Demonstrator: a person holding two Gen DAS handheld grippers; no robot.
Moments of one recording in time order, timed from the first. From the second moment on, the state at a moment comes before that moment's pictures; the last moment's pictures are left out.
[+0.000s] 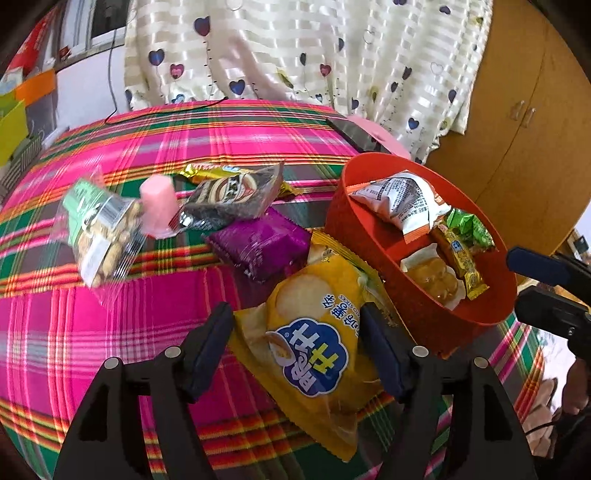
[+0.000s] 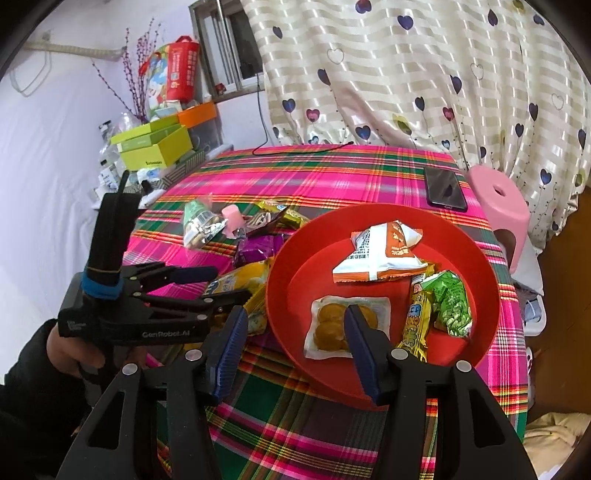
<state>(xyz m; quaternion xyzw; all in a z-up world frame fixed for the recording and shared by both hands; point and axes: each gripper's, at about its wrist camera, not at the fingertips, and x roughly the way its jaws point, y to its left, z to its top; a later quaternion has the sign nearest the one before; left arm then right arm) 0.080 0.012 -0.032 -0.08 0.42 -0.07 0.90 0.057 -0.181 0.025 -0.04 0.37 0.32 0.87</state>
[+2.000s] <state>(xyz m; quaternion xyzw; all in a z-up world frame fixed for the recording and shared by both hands) 0.013 0.076 -0.009 -0.19 0.36 0.04 0.91 0.094 -0.081 0.026 -0.11 0.39 0.36 0.84</state>
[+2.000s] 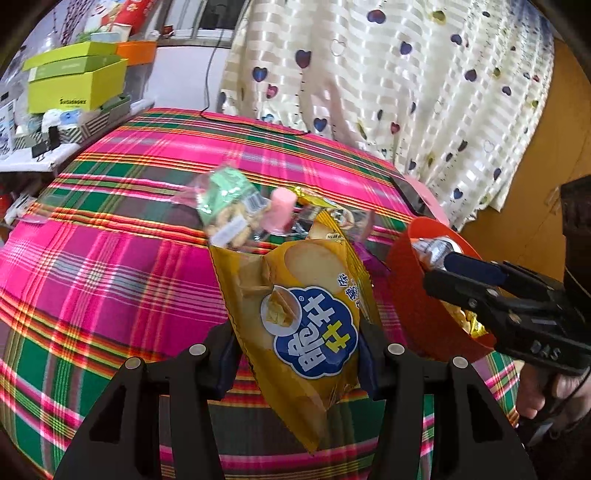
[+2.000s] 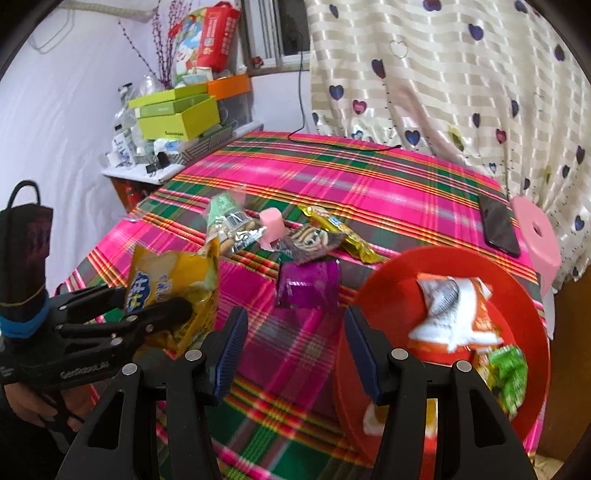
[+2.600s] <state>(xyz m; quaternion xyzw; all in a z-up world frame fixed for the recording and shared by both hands) 0.005 0.106 -0.019 -0.22 0.36 0.04 0.91 0.158 -0.003 -0.019 -0.23 0.49 0.32 0.78</state>
